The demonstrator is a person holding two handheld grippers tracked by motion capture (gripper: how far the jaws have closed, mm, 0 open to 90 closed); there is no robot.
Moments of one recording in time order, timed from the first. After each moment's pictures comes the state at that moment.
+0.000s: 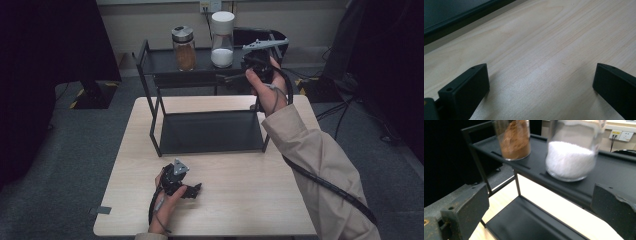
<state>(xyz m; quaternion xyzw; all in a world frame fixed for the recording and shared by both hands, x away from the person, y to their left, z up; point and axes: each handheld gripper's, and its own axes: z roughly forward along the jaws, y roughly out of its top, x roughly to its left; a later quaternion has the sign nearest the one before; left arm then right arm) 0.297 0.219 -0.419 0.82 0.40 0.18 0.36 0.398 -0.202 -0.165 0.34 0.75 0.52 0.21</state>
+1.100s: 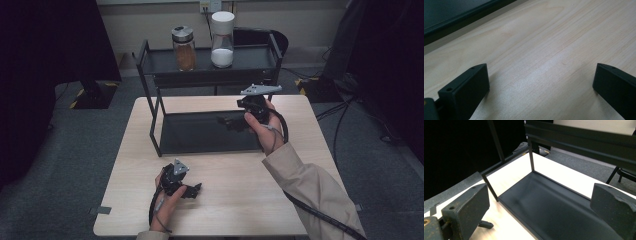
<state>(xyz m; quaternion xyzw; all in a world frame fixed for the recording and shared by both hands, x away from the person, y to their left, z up) 0.297 0.219 -0.420 0.82 0.40 0.18 0.36 0.375 -0.211 -0.250 0.33 0.77 0.52 0.16</state>
